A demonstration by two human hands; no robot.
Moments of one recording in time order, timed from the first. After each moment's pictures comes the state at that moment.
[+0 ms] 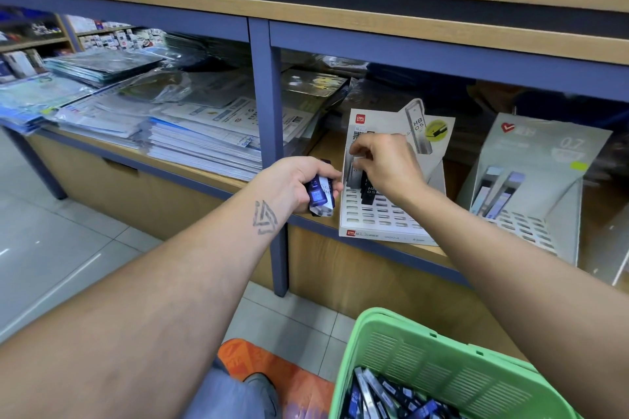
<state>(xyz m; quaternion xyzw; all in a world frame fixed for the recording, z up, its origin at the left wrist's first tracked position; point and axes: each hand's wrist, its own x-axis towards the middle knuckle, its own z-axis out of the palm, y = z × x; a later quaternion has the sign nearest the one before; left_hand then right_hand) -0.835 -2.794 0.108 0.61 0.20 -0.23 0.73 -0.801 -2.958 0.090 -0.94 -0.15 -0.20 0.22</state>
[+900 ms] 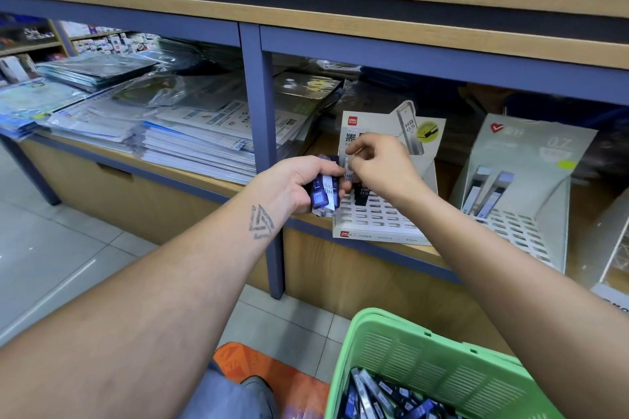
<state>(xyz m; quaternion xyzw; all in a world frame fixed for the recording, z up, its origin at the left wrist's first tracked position) -0.837 -2.805 0.112 0.58 0.14 -0.25 0.76 -0.828 -2.954 0.108 -0.90 -0.07 -0.13 0.42</state>
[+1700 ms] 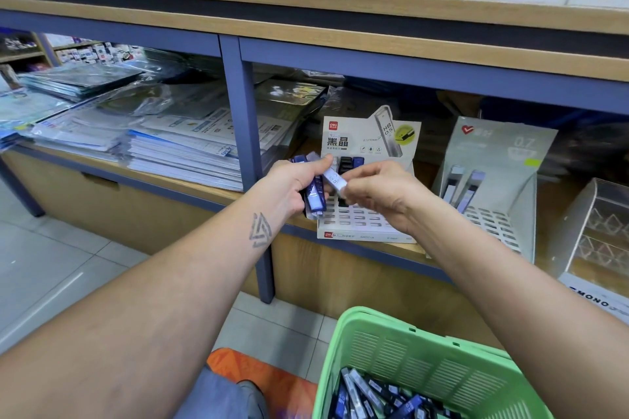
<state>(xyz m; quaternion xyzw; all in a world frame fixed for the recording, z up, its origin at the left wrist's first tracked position) -0.837 -2.826 0.109 0.56 0.15 -0.16 0.80 -0.870 -2.979 0.115 -0.76 0.04 0.07 0.65</state>
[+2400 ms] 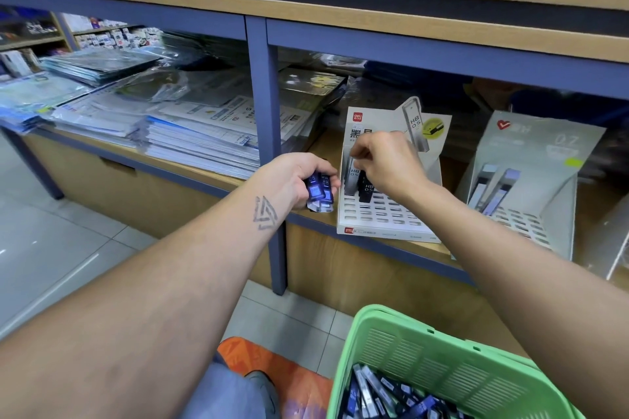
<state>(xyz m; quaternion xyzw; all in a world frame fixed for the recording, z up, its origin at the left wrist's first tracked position) -0.835 -2.796 0.111 0.61 0.21 -0.24 0.73 -0.809 -2.959 0.098 -0.96 -0.14 -0.19 0.18</state>
